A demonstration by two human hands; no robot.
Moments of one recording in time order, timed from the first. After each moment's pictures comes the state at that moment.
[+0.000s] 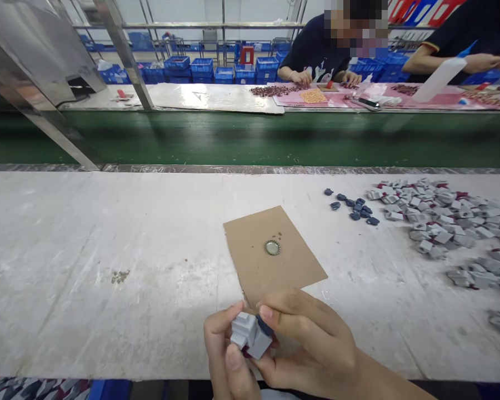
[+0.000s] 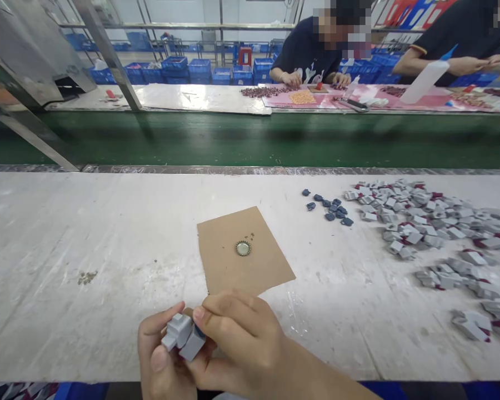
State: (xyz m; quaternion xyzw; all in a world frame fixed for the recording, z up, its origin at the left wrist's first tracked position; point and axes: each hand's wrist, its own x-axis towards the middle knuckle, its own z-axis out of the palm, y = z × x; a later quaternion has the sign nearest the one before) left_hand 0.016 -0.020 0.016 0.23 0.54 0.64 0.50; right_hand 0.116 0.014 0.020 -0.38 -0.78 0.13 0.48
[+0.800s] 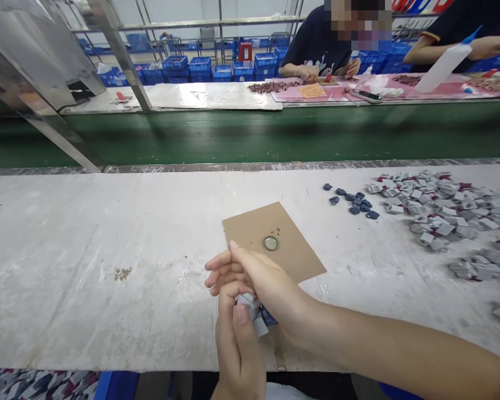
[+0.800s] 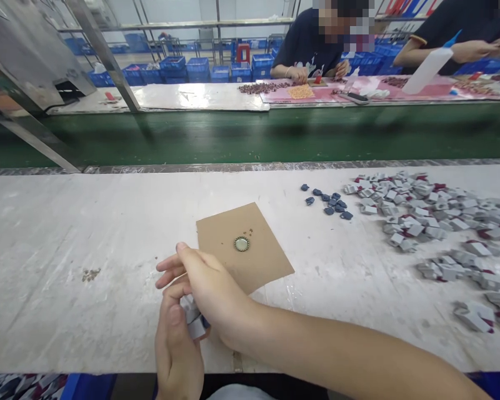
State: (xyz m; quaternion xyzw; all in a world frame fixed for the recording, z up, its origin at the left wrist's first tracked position) left_hand 0.023 0.000 0.015 0.35 0.53 0.62 0.47; right_hand 0.084 0.058 0.055 -0.48 -0.33 0.74 0.34
